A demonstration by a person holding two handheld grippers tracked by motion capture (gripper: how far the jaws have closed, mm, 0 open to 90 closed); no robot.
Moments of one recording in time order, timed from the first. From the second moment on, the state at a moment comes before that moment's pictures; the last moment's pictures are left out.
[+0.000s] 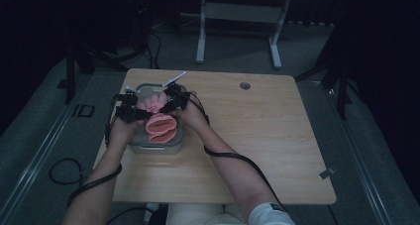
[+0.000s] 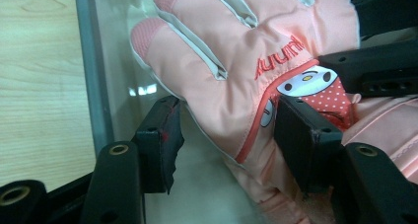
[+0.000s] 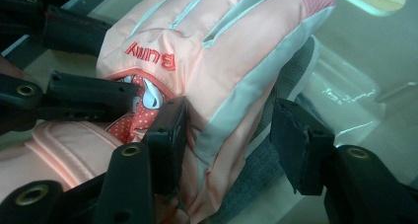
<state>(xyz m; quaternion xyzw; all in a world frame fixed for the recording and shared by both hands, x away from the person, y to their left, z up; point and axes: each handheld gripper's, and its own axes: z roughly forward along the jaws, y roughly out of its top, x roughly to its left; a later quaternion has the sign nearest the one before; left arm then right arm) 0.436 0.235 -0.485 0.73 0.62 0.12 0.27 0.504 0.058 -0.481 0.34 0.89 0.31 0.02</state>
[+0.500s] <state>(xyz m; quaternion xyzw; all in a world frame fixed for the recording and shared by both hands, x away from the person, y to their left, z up) 0.437 0.240 -0.483 0.71 0.63 0.12 0.29 0.511 0.059 -0.477 0.35 0.88 0.32 -0.01</state>
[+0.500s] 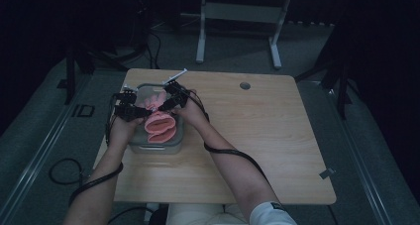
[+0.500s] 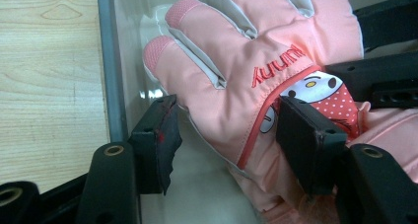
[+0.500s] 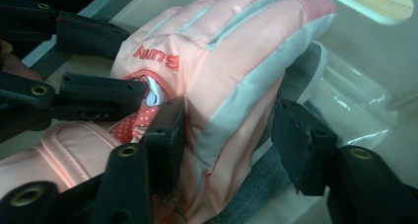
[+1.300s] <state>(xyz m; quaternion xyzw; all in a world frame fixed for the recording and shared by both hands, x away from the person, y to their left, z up) 0.433 0.229 -0.471 0.72 0.62 0.12 0.29 0.507 0.047 -0.469 0.34 0.88 0.32 0.00</state>
